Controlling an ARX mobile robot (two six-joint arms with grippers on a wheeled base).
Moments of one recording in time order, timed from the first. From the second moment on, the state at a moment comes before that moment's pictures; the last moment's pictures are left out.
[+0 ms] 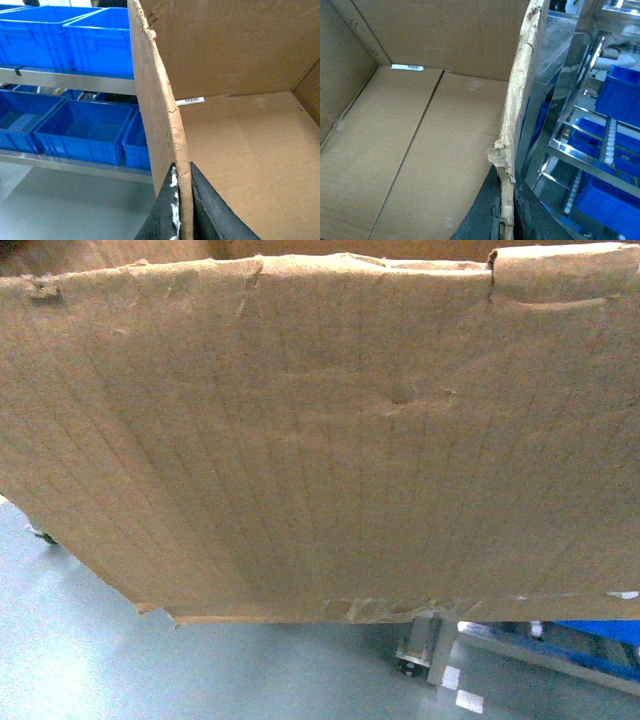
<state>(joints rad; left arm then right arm) -0.45 1.10 0.66 0.32 -0.28 -0.07 0.08 0.97 0.70 0.06 -0.20 -0.05</state>
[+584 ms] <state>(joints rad) -0.45 1.10 0.66 0.32 -0.28 -0.07 0.08 0.97 0.70 0.06 -0.20 -0.05</state>
